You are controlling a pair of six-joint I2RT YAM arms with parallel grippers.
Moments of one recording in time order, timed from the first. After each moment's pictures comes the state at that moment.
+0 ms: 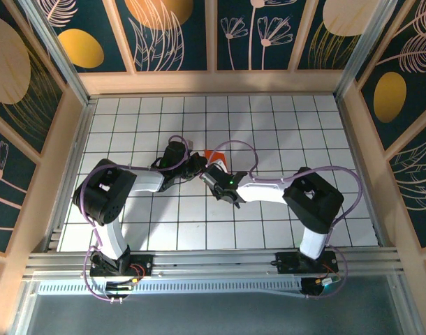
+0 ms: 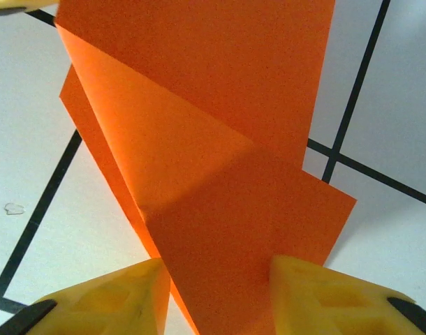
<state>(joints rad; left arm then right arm) -0.54 1.82 0.79 0.44 0.39 -1.05 0.98 1.78 0.98 -0.32 0.43 0.37</state>
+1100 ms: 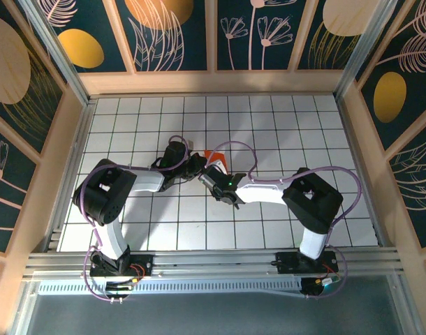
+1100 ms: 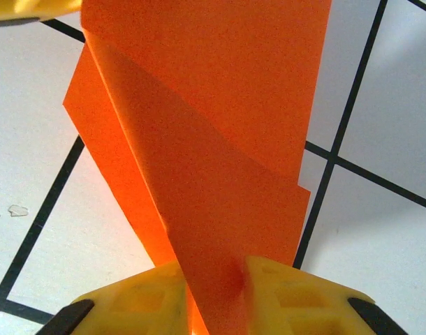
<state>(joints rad) -0.54 1.82 0.79 0.43 0.38 -1.05 0.99 1.78 0.98 -0.31 0.45 0.37</state>
